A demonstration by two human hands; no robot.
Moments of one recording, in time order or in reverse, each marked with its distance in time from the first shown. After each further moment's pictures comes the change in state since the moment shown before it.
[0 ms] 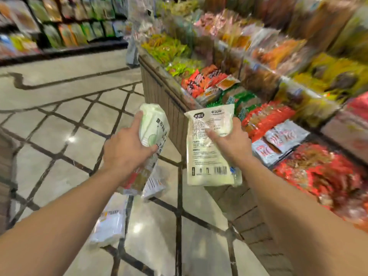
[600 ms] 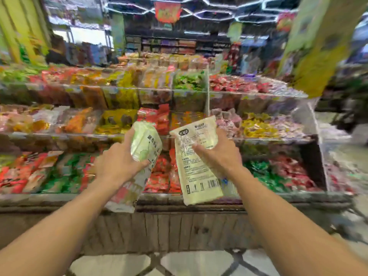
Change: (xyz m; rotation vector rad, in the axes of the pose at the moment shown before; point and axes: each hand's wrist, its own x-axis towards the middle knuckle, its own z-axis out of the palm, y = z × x) left_hand -0.198 0.307 -0.126 -0.143 -0.144 0.972; right_hand -0.352 0.044 -0.343 -0.155 0.782 0.473
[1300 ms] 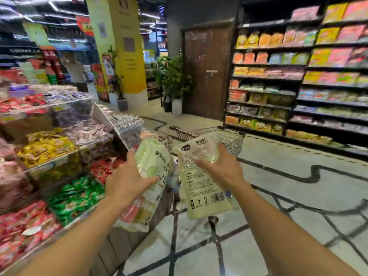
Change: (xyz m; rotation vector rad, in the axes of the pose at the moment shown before) left_hand -0.264 0.609 0.140 -0.285 -0.320 0.787; right_hand -0.270 0.430 -0.447 -0.171 0.608 0.720
